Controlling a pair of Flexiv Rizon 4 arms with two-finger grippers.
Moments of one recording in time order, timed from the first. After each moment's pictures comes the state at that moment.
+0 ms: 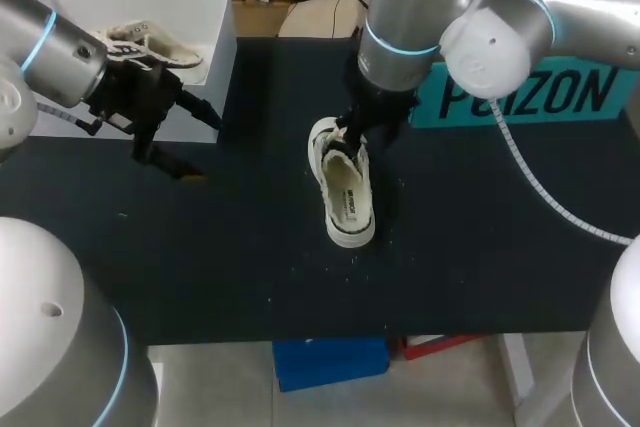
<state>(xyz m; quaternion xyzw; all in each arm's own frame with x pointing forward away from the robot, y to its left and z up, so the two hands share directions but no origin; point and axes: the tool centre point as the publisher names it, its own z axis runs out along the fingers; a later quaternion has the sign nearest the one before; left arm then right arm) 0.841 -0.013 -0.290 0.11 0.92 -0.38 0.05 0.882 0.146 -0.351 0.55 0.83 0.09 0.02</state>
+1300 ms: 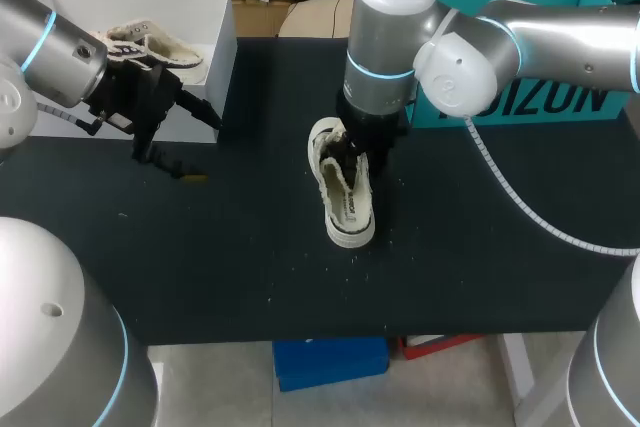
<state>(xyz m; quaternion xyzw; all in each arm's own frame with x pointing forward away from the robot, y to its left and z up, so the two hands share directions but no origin) 0.842 -0.013 -0.290 0.11 0.92 -0.38 0.05 0.876 0.152 -0.413 0.59 0.81 0.04 0.00</state>
